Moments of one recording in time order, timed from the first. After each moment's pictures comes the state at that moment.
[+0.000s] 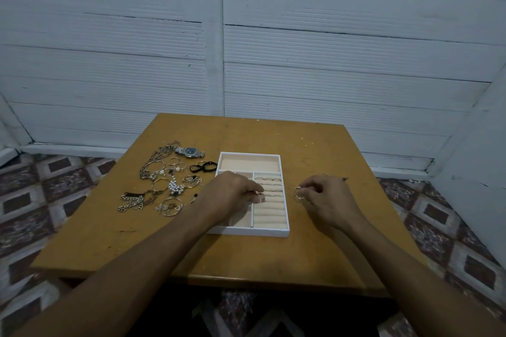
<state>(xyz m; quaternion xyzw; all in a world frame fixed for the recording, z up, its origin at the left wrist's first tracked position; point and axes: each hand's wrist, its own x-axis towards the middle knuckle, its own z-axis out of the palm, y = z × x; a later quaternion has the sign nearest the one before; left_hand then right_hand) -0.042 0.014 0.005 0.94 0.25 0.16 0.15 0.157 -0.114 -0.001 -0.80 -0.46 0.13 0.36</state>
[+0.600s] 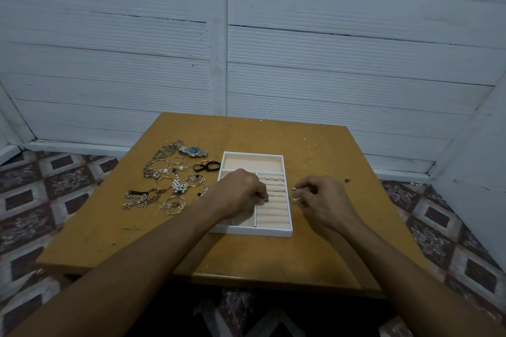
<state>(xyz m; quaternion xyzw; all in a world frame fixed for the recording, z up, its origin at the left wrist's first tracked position) -0.033 0.013 0.015 0.96 0.20 0.10 0.14 0.140 -0.109 0.004 -0.79 -0.48 0.13 0.36</state>
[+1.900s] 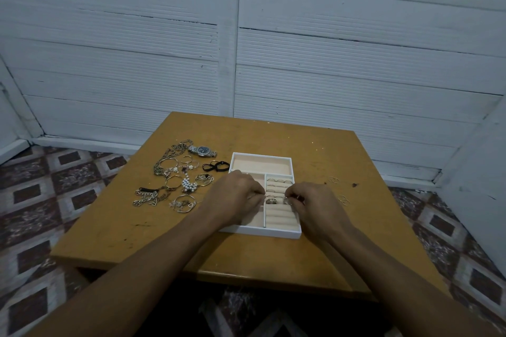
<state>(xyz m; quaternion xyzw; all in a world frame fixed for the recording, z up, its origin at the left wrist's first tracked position) -0.058 0.014 -0.005 0.93 0.25 0.24 0.10 0.120 -0.098 -0.009 -0.74 -0.62 0.00 0.24</state>
